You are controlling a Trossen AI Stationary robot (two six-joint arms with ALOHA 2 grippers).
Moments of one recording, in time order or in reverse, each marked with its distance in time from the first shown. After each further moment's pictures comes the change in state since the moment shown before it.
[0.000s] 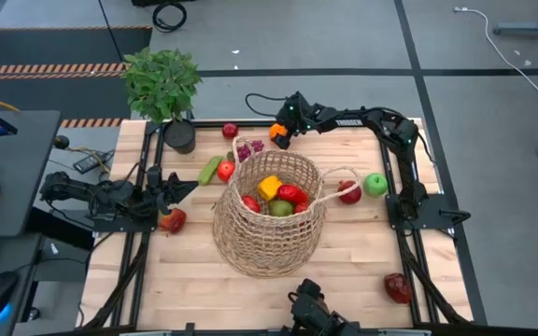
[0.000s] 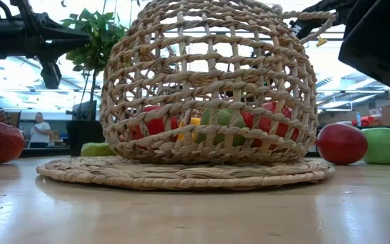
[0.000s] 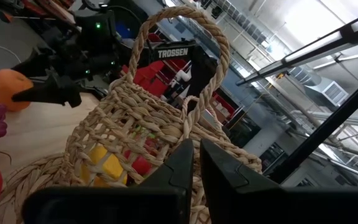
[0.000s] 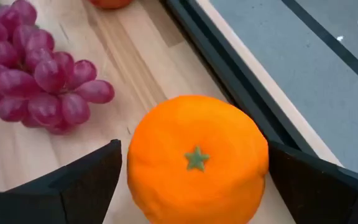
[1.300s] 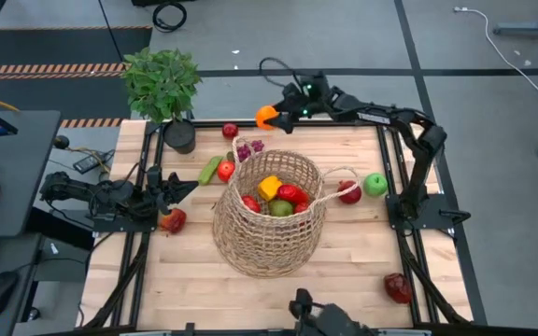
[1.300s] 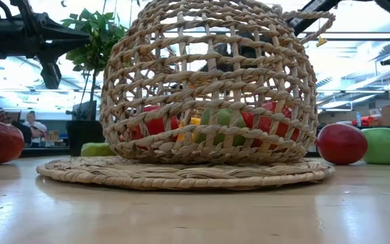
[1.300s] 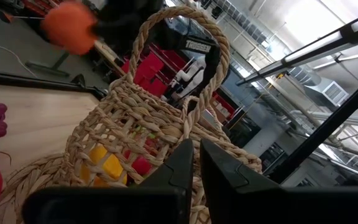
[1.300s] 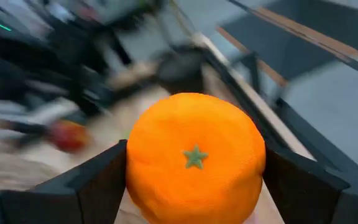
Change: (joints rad) left arm 0.000 0.000 0.000 0.000 0.000 0.000; right arm -0.014 -0.267 0.000 0.140 -0.430 0.238
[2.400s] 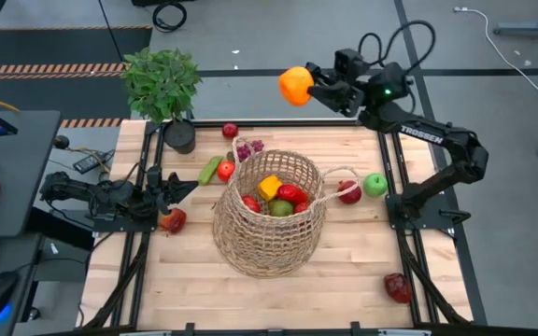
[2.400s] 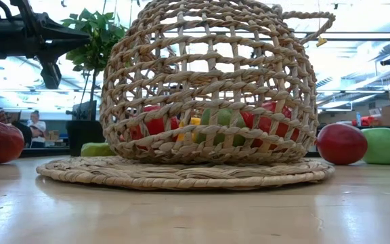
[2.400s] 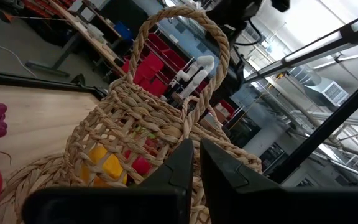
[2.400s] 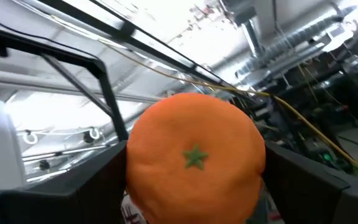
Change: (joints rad) left arm 0.000 0.000 0.000 0.000 0.000 0.000; right arm 0.204 -0.390 0.000 0.756 -0.055 0.774
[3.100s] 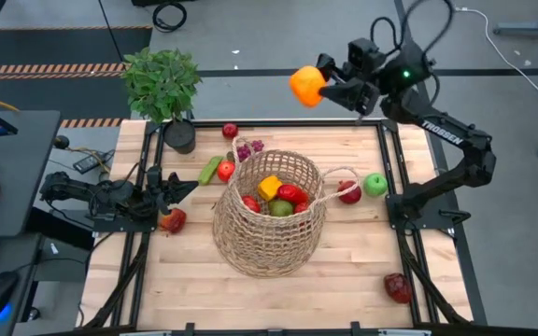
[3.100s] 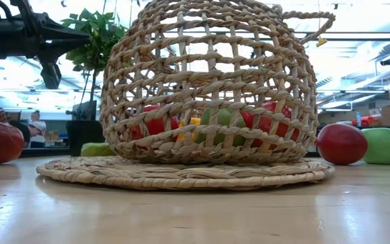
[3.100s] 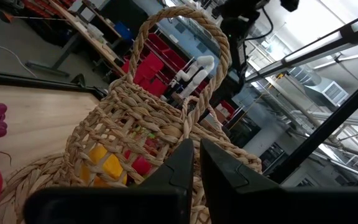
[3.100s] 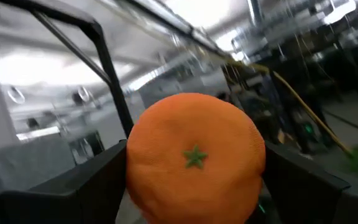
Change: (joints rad) left arm 0.000 0.000 0.000 0.000 0.000 0.000; right arm -0.041 -0.065 0.165 -0.408 -0.144 -0.168
